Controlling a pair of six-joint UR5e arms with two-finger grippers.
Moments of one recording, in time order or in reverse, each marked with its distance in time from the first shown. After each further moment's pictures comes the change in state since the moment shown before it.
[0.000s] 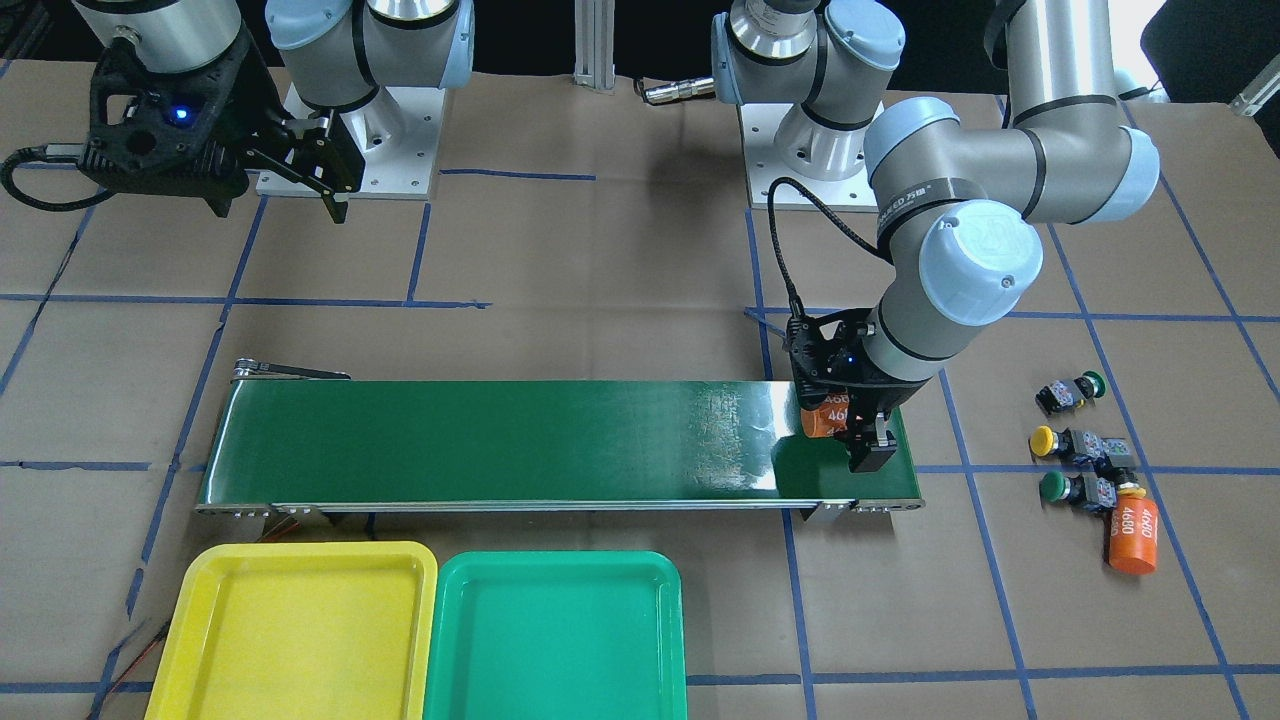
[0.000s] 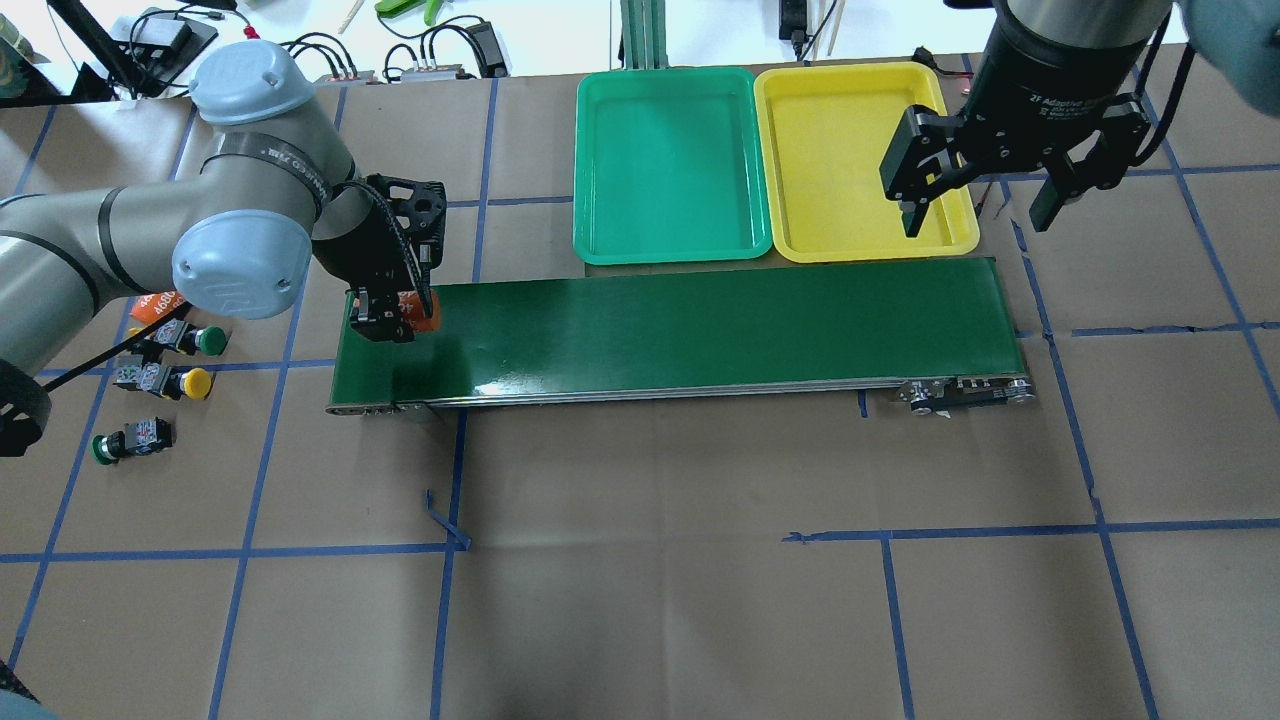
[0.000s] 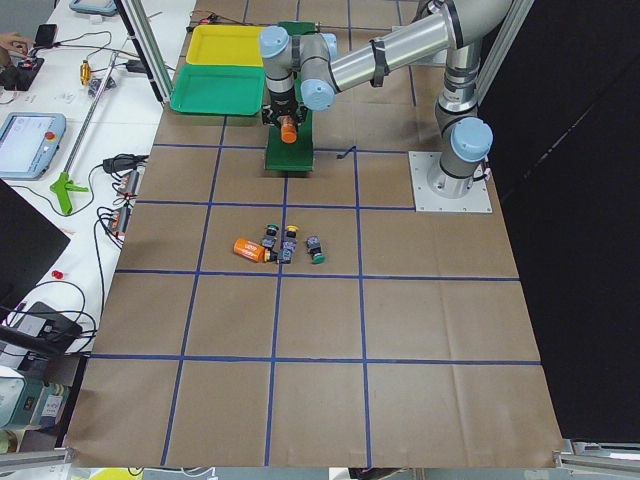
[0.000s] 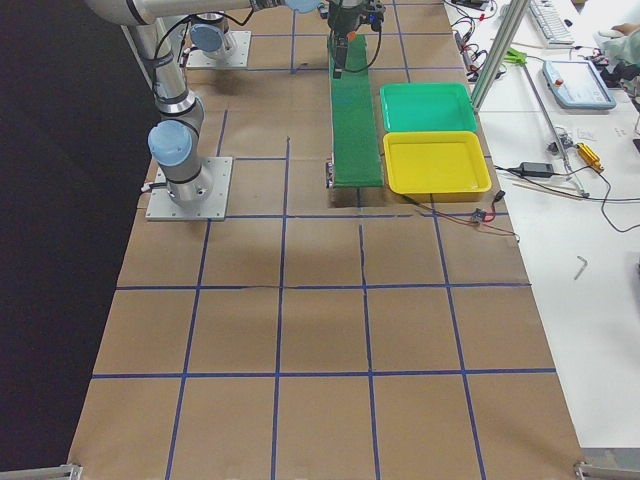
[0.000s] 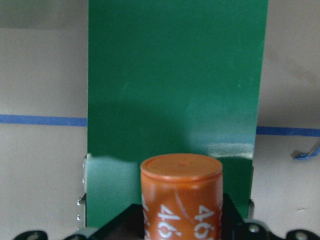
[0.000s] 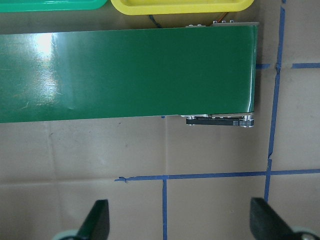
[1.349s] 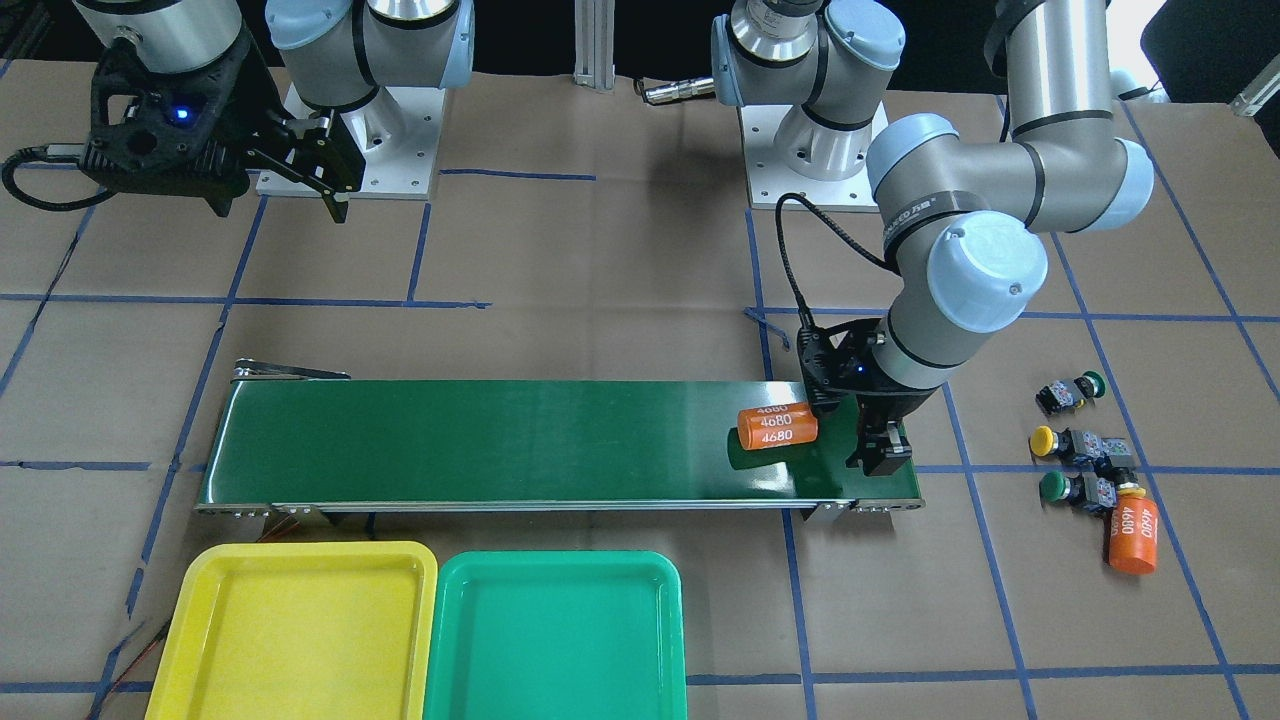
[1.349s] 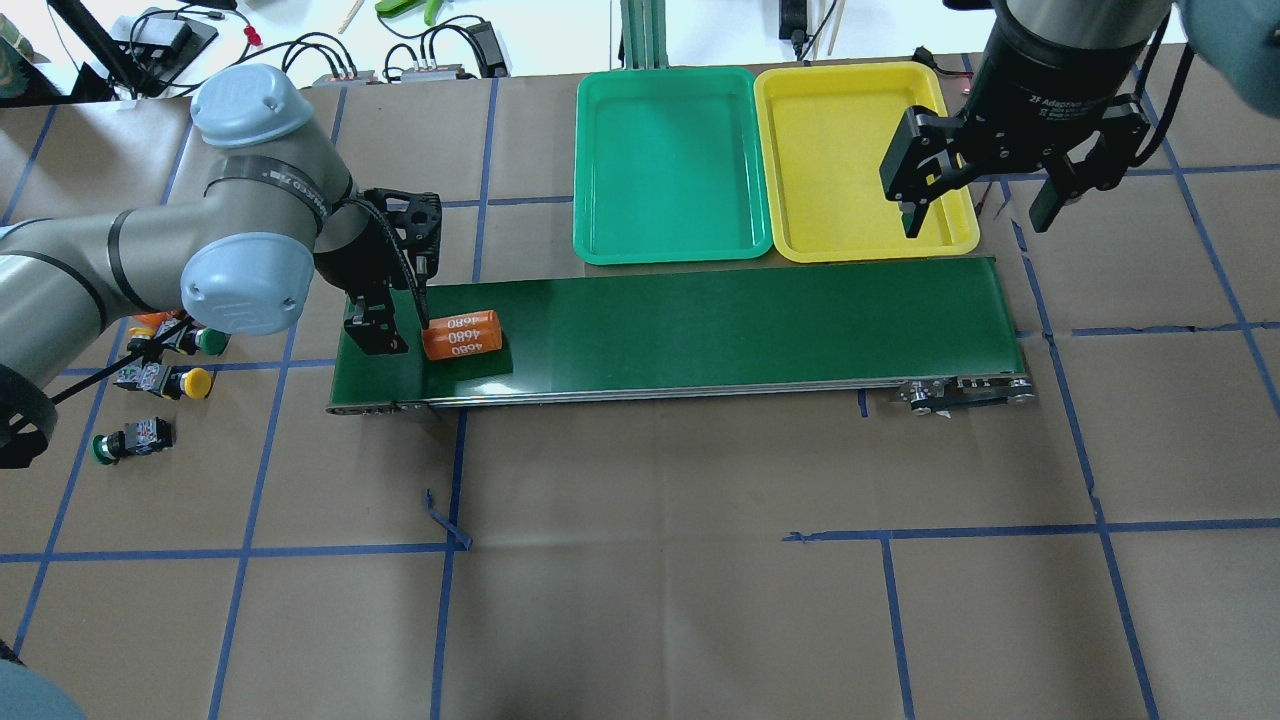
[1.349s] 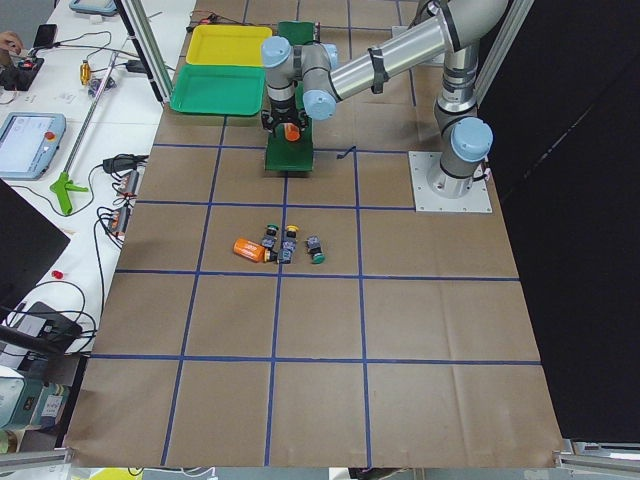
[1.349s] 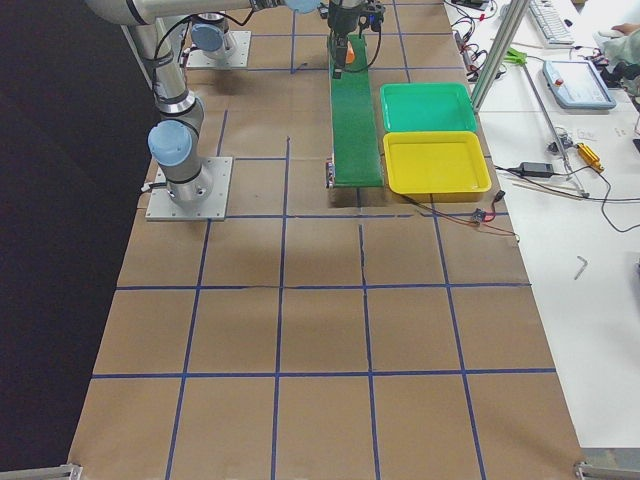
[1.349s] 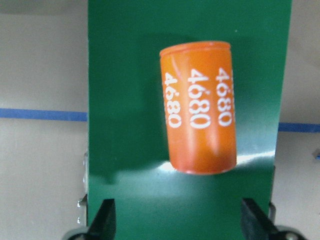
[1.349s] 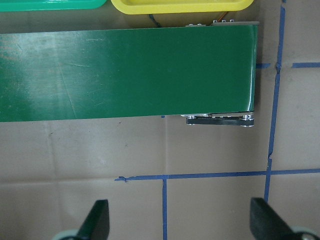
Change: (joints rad) left arm 0.051 0.019 -0.019 0.050 0.003 0.022; right arm 0.000 0.000 0.002 0.001 0.000 0.000
